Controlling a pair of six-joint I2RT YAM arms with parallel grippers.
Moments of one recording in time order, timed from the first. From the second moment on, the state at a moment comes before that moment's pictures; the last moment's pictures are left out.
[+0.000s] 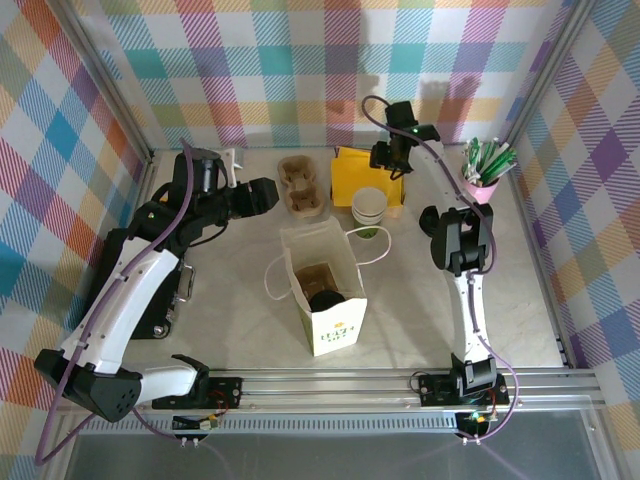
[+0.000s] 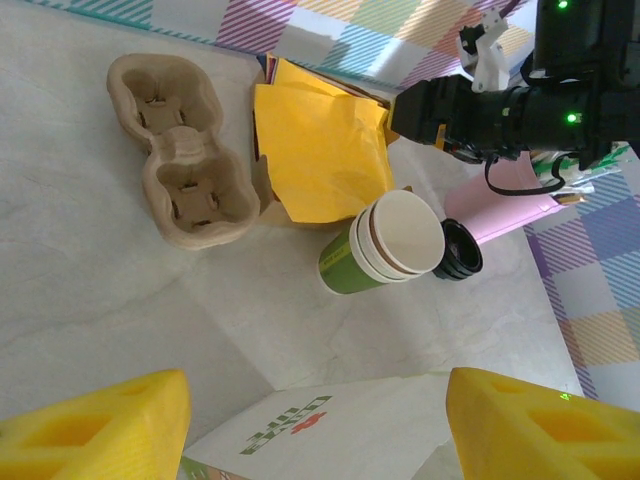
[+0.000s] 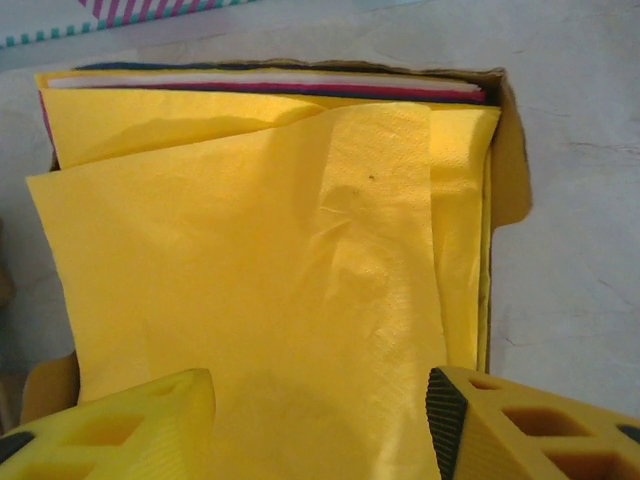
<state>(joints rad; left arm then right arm) -0.39 1.24 1.45 -0.79 0.17 -0.50 0.26 2.39 2.38 -0.98 0.03 0.32</state>
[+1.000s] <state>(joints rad) -0.39 1.25 1.45 -0.82 0.17 -0.50 0.26 2.56 2.38 -0.94 -0.04 0.22</state>
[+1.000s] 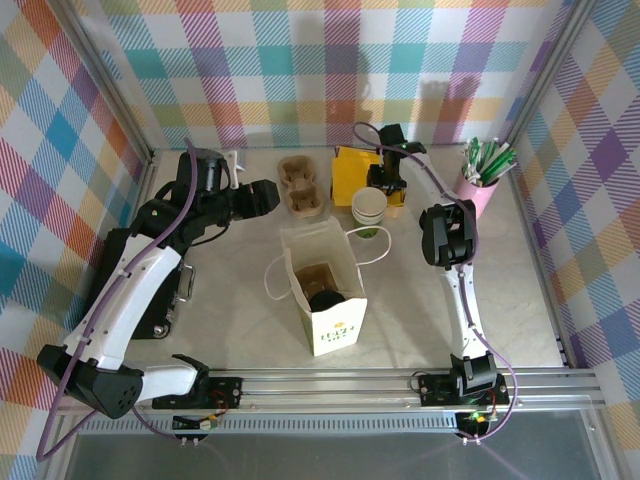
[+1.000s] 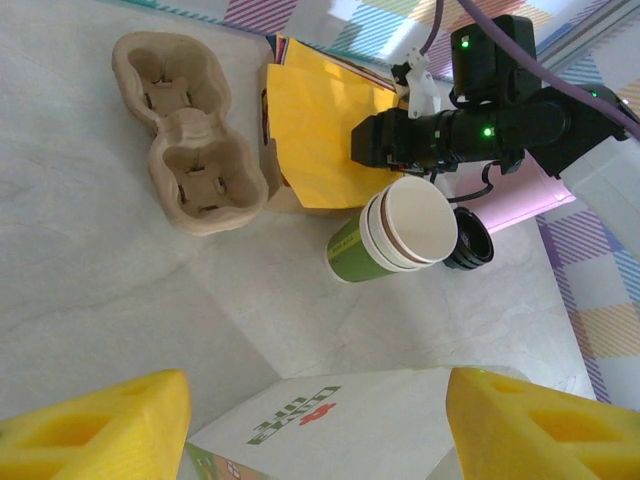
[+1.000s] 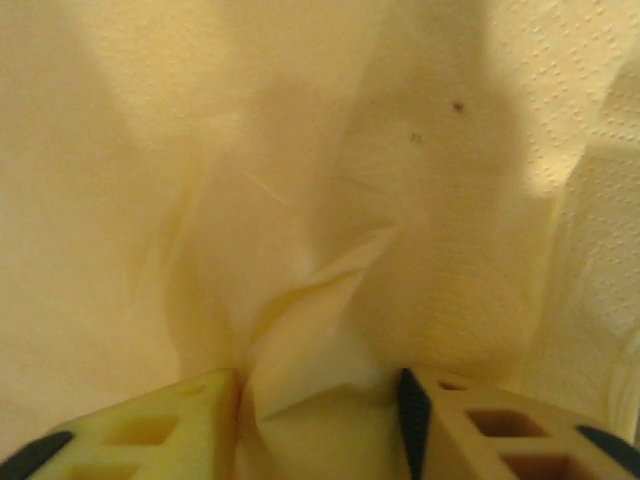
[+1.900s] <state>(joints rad) -0.39 1.25 1.46 -0.82 0.18 -0.50 0.26 2.27 2.50 -1.00 -0.04 0.20</state>
